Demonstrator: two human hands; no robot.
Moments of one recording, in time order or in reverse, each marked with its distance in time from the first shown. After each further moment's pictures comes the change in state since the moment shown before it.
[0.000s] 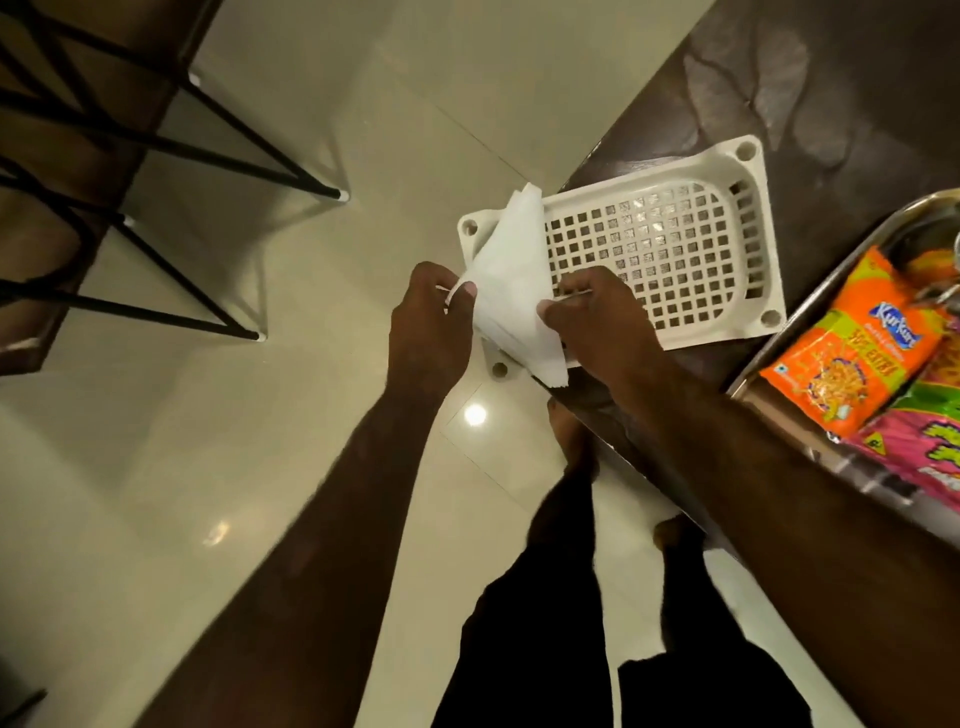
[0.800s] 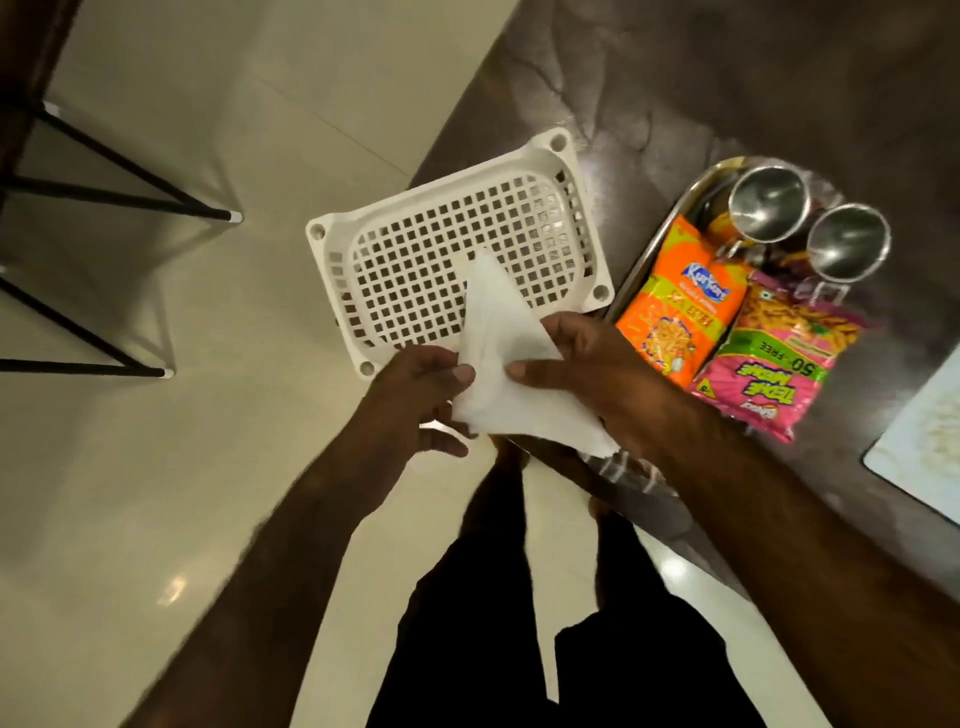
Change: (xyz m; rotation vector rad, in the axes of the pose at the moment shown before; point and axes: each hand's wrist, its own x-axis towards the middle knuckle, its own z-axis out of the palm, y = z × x) left_hand -0.090 0.046 0.041 -0.510 -0.579 -0.345; right_hand -0.076 0.066 -0.101 0.418 -0.157 0.128
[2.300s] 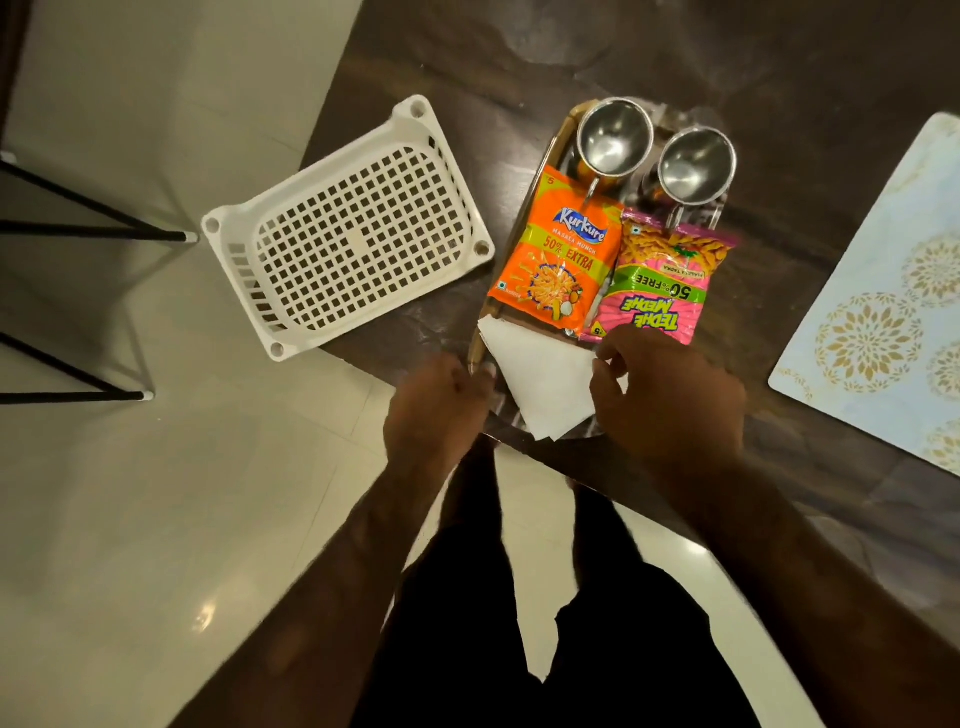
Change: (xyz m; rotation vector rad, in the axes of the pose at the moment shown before) left_hand 0.004 -0.054 0.142 0.927 0.345 0.135; right_hand -0.103 0.076 -0.102 -1.066 0.661 -0.151
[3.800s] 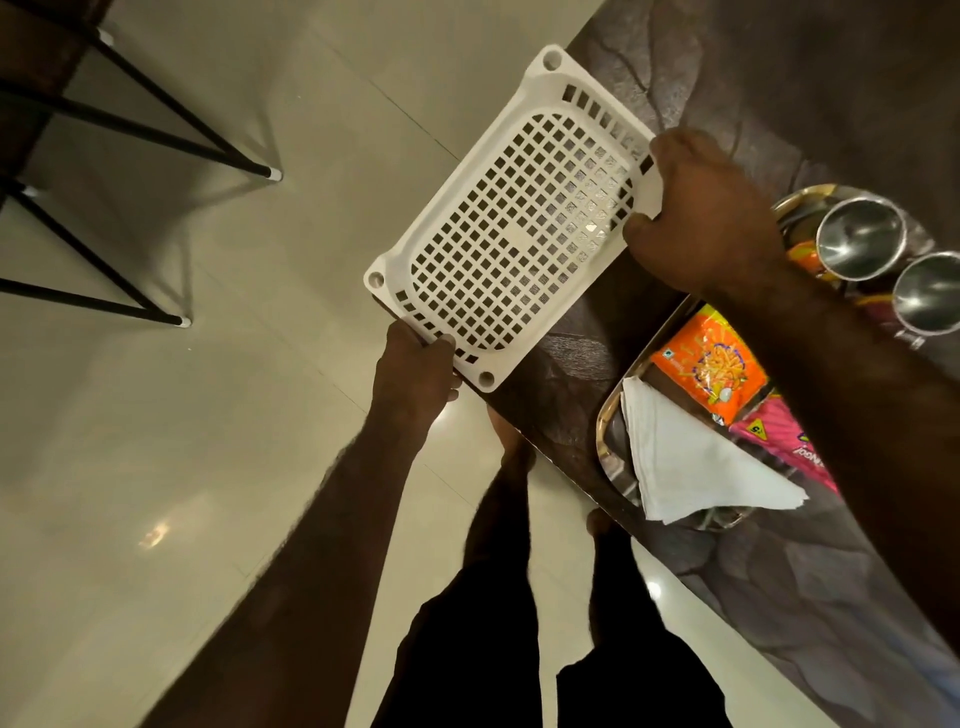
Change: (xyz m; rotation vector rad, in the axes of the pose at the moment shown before) left_hand 0.091 -0.100 -0.091 -0.757 0.069 -0.411; right_hand 0.181 -0.173 -0.012 -0.052 -0.026 -0.407
